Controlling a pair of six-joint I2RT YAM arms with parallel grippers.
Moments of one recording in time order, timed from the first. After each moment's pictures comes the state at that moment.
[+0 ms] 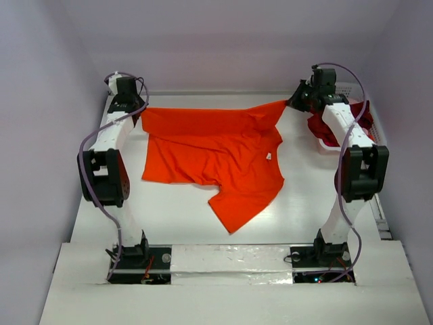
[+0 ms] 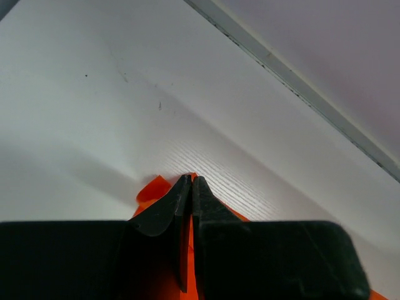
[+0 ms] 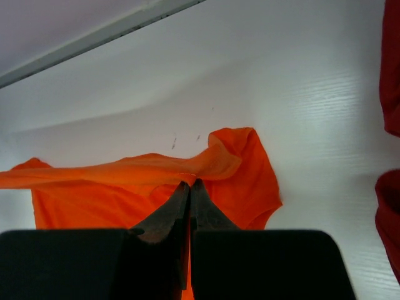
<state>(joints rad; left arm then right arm) 0.02 1.82 1.51 -0.26 -0.23 -0.58 0.03 1.87 1.67 -0.40 -0.24 0.47</state>
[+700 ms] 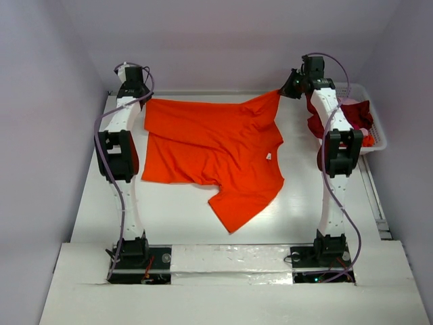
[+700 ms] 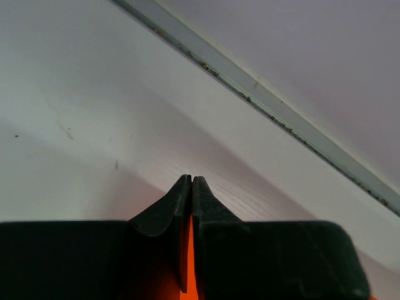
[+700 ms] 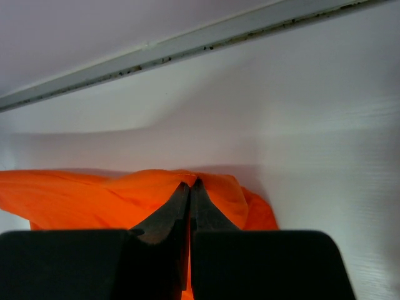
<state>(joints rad) 0.02 2.24 1.99 -0.35 -0.20 -0.58 0.03 2.34 2.29 -0.58 -0.28 0.47</state>
